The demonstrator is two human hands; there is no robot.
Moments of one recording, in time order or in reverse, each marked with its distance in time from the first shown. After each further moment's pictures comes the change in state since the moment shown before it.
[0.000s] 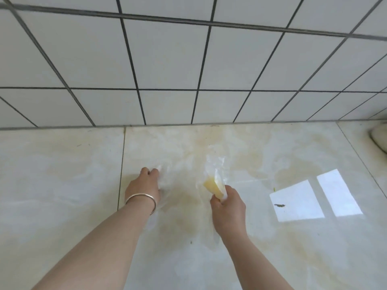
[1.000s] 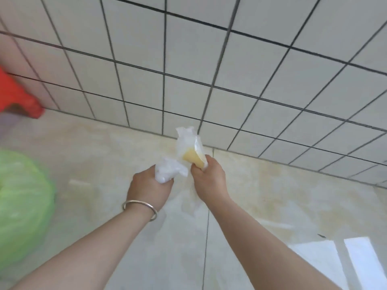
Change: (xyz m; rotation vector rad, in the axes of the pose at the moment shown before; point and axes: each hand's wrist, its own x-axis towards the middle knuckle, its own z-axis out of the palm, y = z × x) left_hand -0.200 -0.198 -0.173 -0.808 0.442 -0.198; right_hand -0.191 -0.236 0.125 -0.075 -0.265 -0.398
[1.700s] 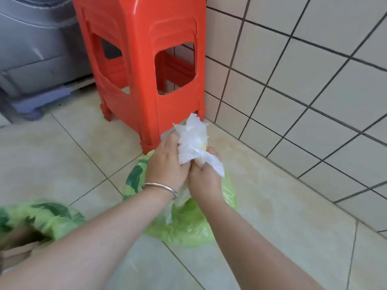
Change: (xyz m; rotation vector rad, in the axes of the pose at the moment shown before) left_hand 0.018 -0.192 -0.307 0.084 0.657 0.089; right_hand -0.121 -0.210 0.324 0.166 -0.462 -0.364
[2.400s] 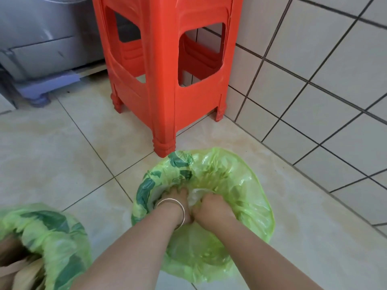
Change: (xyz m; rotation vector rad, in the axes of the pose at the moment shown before) left_hand -0.007 -0.127 0.081 0.574 -1.058 -0.403; right_hand 0.039 0.063 0.047 -0.978 -0.631 0.240
